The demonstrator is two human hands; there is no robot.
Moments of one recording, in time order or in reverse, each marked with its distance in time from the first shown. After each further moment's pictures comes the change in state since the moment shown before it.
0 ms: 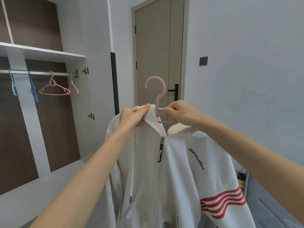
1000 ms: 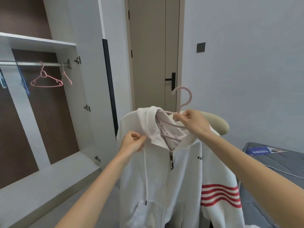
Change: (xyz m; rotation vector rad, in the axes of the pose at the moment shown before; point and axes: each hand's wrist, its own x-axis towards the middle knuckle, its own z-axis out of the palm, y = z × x) left_hand -0.010 -0.125 0.005 0.124 -0.042 -0.190; right_hand -0.015 0.095 0.049 0.099 0.289 0.248
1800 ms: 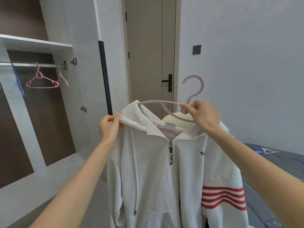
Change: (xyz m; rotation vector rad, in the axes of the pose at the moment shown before) left_hand 0.027 0.039 -0.030 -0.205 0.412 0.131; right_hand 0.002 0.001 -0.048 -0.163 0.229 0.009
